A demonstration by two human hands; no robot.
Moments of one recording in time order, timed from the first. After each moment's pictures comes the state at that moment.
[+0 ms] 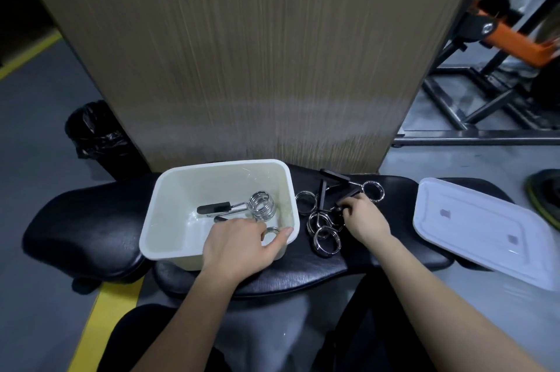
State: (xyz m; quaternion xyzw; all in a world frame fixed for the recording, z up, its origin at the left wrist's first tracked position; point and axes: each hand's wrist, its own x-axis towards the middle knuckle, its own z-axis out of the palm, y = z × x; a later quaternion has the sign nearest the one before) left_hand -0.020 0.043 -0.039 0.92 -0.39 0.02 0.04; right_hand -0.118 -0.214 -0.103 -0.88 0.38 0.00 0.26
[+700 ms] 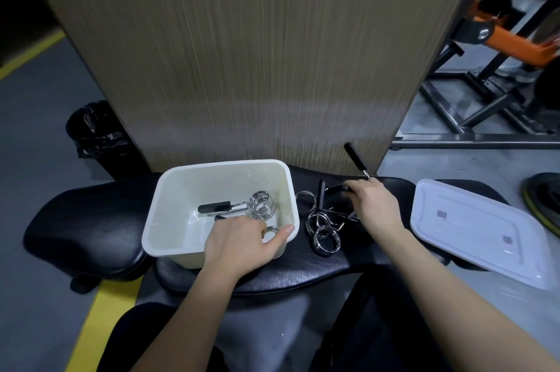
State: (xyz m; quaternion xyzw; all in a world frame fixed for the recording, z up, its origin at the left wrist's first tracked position) left_hand -0.017 0.043 -0.042 0.92 -0.38 0.02 0.04; right_hand -0.125 -0.222 -0.066 -0.94 0.27 -0.19 0.10
